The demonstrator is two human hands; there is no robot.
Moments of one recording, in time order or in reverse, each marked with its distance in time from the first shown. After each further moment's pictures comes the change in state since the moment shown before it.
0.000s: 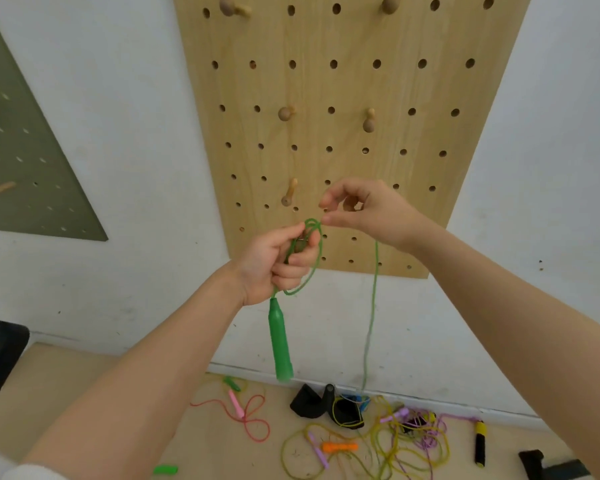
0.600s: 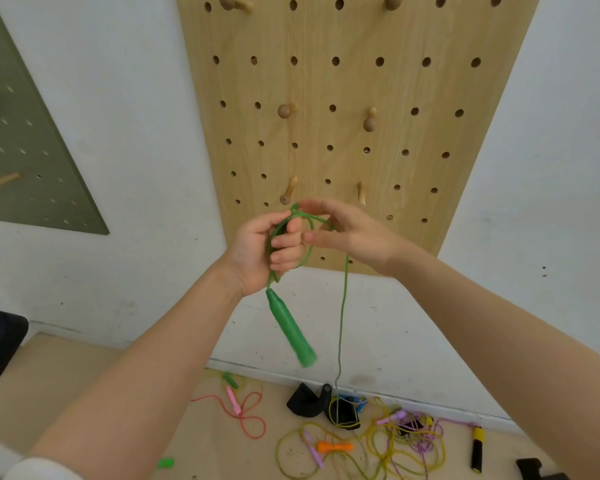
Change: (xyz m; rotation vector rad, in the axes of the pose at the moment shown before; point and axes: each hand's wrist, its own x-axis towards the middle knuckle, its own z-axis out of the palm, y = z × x) left_hand 0.012 0.002 0.002 -0.279 0.066 0.154; right_hand -0.002 0.016 0.020 0.190 -0.214 0.122
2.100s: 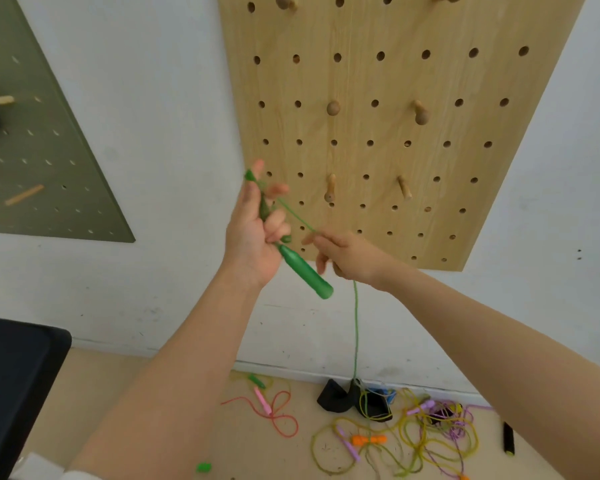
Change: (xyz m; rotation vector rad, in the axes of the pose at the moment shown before) left_hand -0.047 0.056 -0.058 -0.191 0.346 0.433; right_hand 0.055 -0.008 0.102 -0.084 0.084 0.182
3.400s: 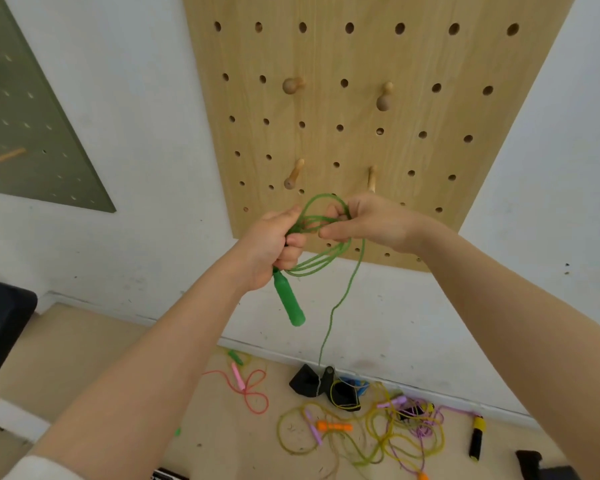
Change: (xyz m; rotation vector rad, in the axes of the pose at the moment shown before) left_hand 0.005 -0.096 0.061 0.687 -0.037 -0.402; right_hand -0.017 0.050 -0.132 0.056 -0.312 -0.182
